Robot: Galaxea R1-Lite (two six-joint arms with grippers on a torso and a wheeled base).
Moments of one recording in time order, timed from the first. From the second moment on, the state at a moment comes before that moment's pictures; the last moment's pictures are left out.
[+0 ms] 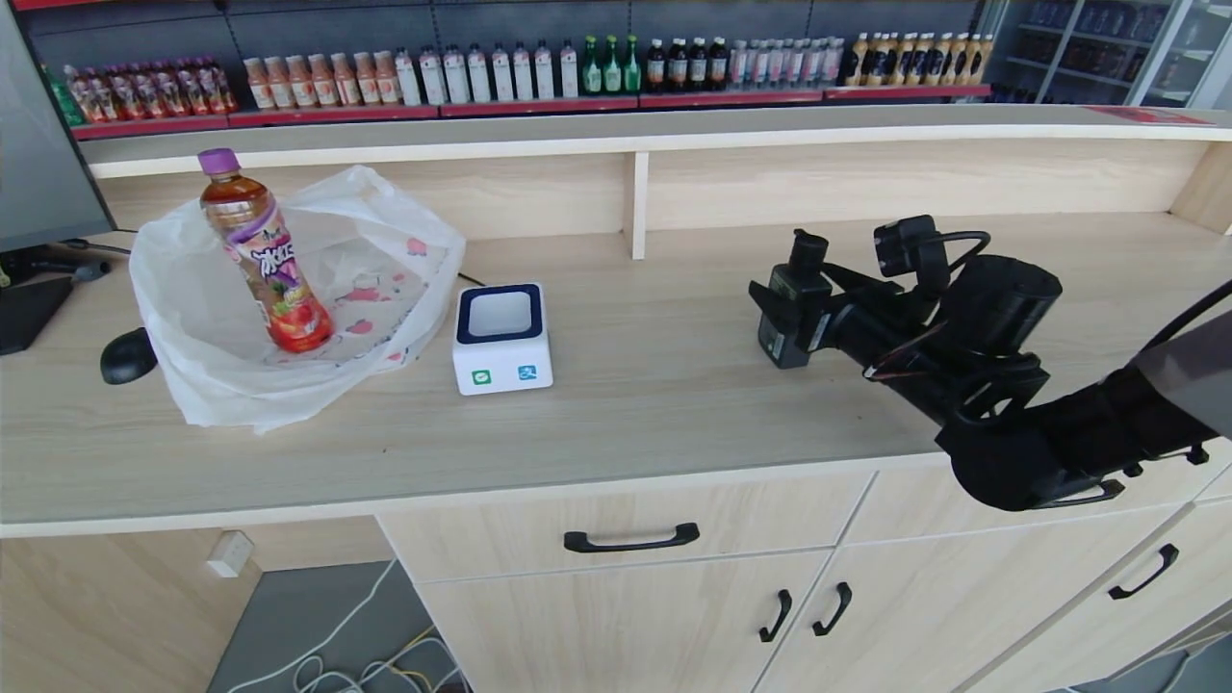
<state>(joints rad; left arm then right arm) 0.00 0.00 0.00 0.00 0.00 0.00 0.28 2.06 -1.05 -1.22 0.16 -0.02</state>
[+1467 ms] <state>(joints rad) 0.00 0.00 0.00 0.00 0.00 0.00 0.26 2.16 -1.11 -1.21 0.16 -0.03</state>
